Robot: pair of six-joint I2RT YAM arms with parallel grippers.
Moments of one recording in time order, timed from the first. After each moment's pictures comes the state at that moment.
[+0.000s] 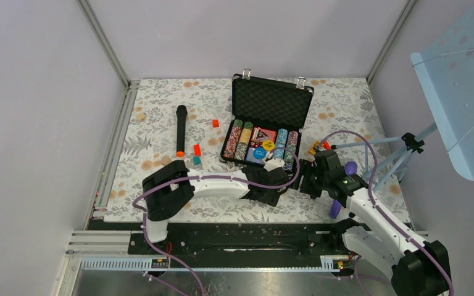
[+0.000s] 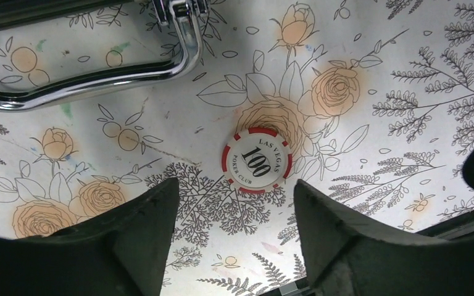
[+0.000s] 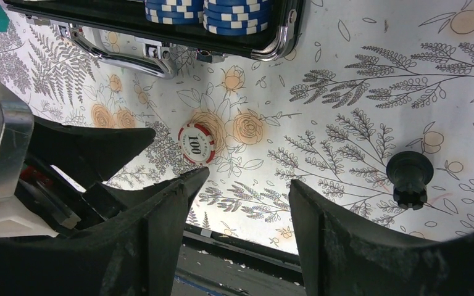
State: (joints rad) left arm -1.21 1.89 1.23 -0.48 -0.30 -0.72; right arm 0.40 0.89 0.51 -0.55 -0.19 0.69
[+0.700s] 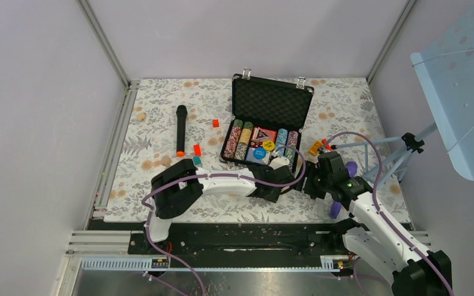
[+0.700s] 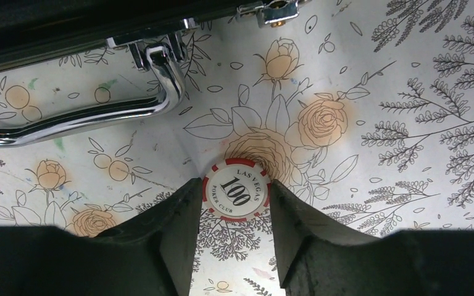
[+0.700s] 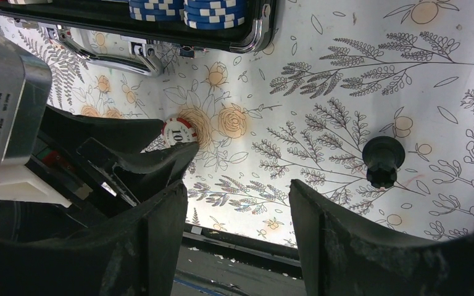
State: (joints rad) left arm -1.21 1.97 1.32 -0.50 -0.31 -0.70; right arm 0.39 0.82 0.51 -0.62 -0.15 0.68
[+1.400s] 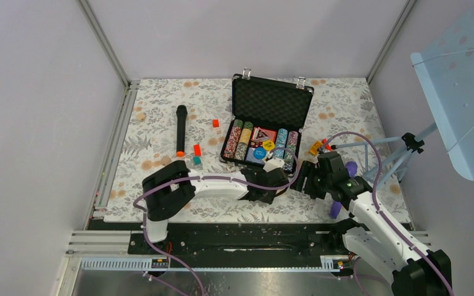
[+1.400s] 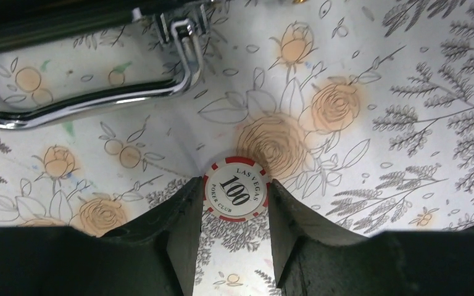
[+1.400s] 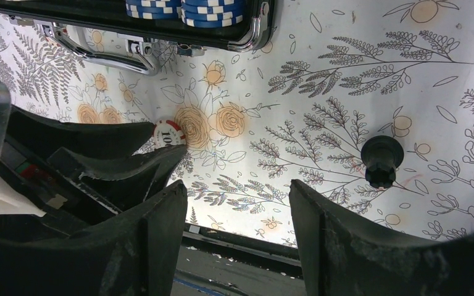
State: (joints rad) left arm -1.21 1.90 1.22 -0.41 -0.31 -0.70; right arm 0.38 0.82 0.51 -0.63 -0.15 0.67
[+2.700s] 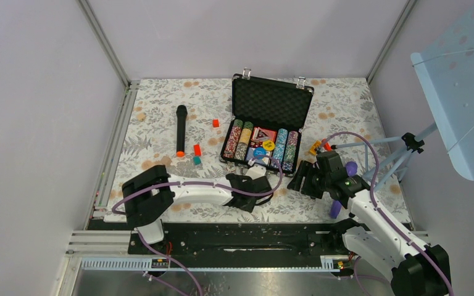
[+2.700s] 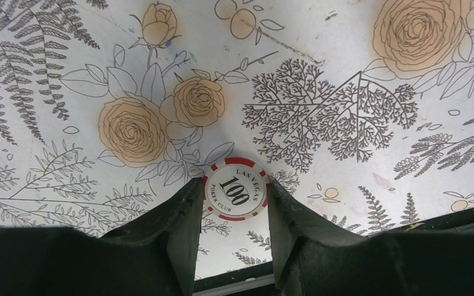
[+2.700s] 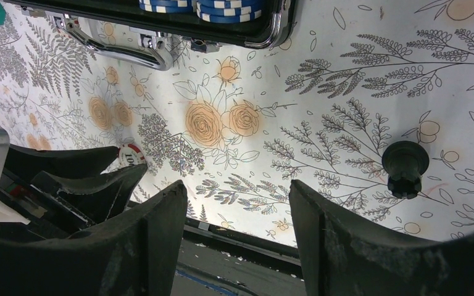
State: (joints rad) left arm -1.23 1.71 1.02 -0.58 -0.35 -0.77; right arm 0.38 0.86 0.51 -0.58 -0.20 0.68
